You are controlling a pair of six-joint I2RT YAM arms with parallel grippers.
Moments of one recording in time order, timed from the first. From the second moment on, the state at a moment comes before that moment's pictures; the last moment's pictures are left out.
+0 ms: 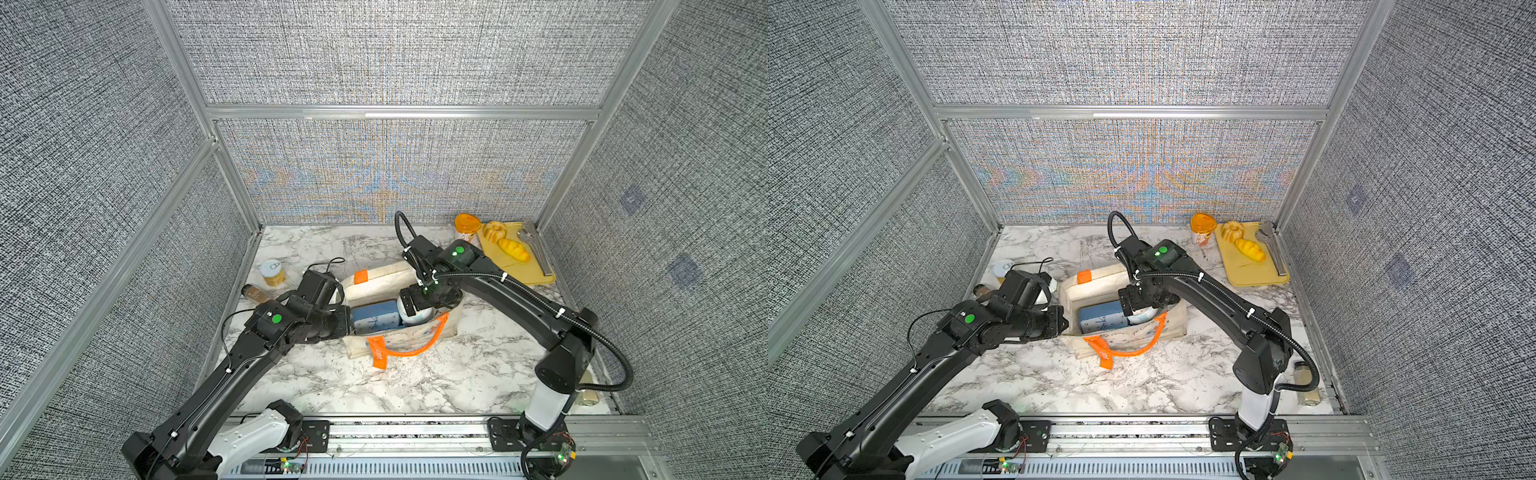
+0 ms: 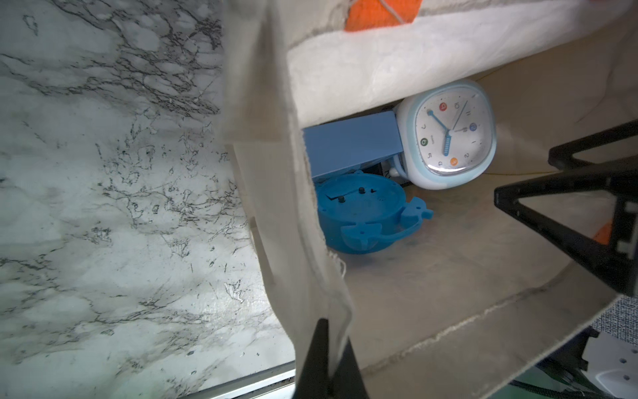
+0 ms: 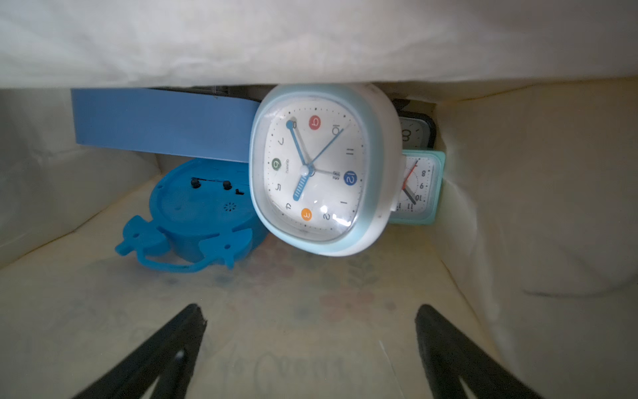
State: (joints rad) left arm -0.61 1.02 1.10 -1.07 0.12 -0.63; right arm 0.79 1.79 1.80 -1.34 0.05 0.45
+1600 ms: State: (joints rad) left arm -0.97 1.02 1.00 -0.96 -0.16 -0.80; right arm 0.69 1.72 1.48 -0.91 -0.13 0.48
